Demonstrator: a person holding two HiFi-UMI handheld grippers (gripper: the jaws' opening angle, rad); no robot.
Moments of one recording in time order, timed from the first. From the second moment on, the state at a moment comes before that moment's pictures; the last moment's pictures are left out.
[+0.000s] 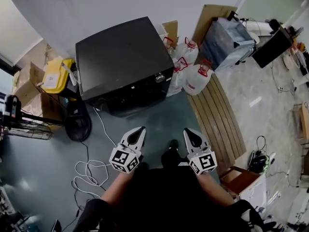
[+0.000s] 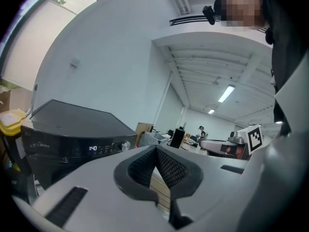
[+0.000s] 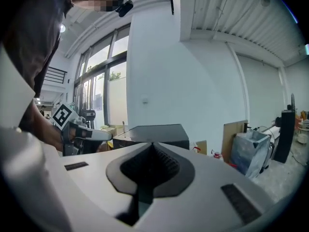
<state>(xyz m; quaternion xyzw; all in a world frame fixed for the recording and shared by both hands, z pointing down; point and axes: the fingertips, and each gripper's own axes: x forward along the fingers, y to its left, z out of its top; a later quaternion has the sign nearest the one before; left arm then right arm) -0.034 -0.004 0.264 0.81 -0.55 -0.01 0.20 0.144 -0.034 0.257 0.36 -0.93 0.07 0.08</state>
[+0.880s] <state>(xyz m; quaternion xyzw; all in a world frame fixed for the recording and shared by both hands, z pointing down) -0.085 -0.107 0.317 0.70 -0.69 -0.01 0.19 0.055 -0.210 0.350 0.21 -0.97 0.06 0.08</state>
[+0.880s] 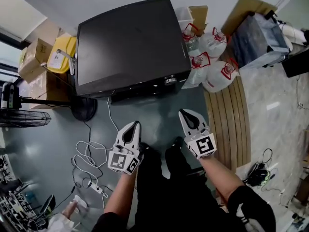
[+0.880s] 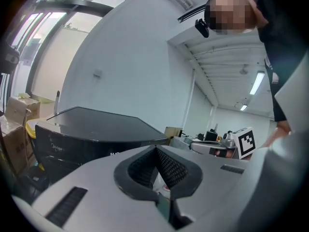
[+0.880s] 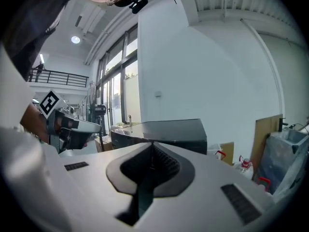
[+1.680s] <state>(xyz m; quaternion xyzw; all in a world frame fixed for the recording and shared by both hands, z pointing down) -0.103 -0.184 0.465 0.75 -0.65 -0.02 0.14 0.004 -0.256 0.439 0.22 -0.96 -0.12 0.10</state>
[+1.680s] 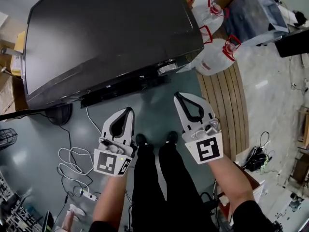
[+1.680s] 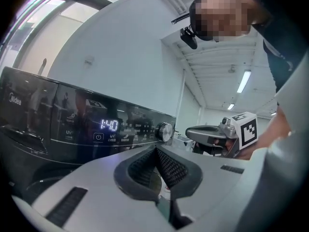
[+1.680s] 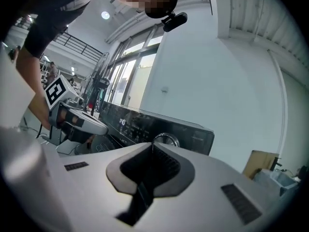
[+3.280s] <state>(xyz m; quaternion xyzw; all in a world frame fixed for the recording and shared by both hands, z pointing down) -0.078 -0.191 0.495 0.76 -0.62 -0.05 0.16 -0.030 -0.286 0.472 0.17 -0.81 -0.50 0.27</state>
